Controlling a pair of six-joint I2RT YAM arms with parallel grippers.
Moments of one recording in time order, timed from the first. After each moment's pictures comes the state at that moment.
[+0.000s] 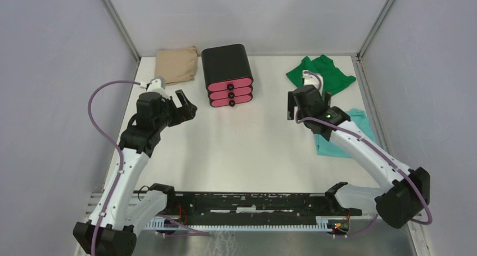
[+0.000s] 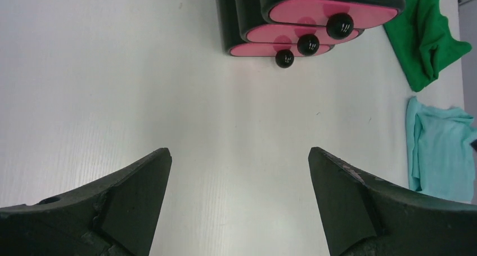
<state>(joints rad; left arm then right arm) -0.19 0.91 0.95 -0.56 0.03 -0.45 0.59 1.24 1.04 -0.58 0.56 0.36</state>
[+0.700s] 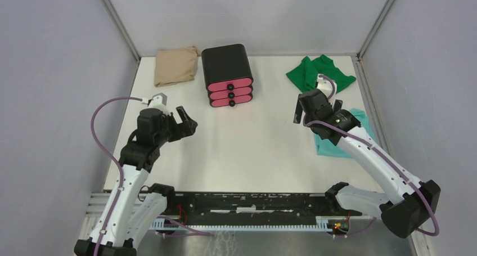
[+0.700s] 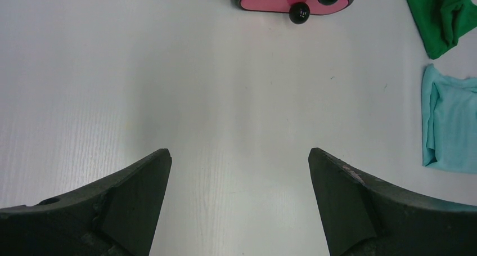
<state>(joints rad) -0.19 0.72 0.77 -0.62 0.06 -0.45 0.55 1.13 1.07 -0.83 0.60 0.57</state>
